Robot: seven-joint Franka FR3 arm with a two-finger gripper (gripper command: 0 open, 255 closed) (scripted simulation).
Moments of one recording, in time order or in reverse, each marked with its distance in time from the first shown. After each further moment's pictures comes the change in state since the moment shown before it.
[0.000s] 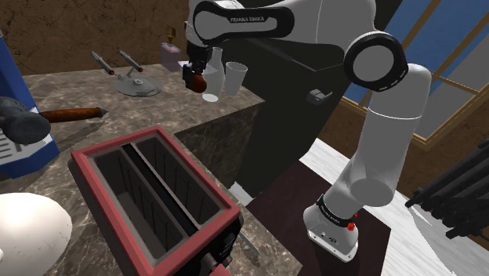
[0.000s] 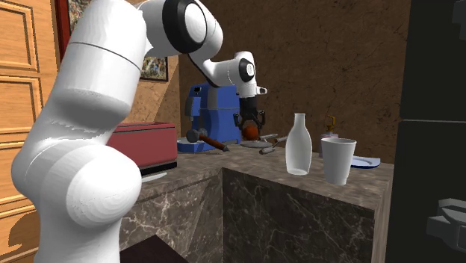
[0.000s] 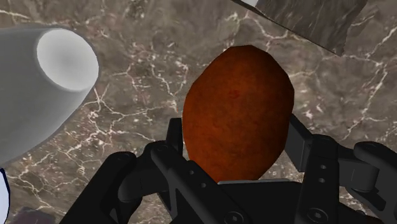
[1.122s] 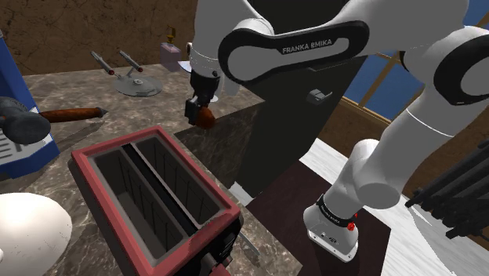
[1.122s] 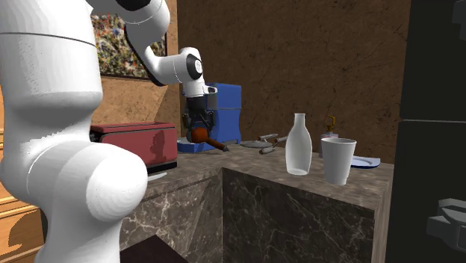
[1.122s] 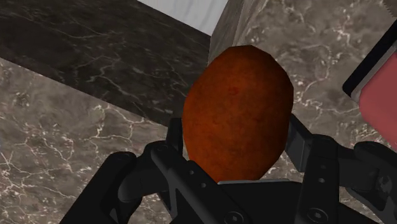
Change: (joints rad) arm 0.155 -0.401 0.130 -0.522 0.012 0.100 0.297
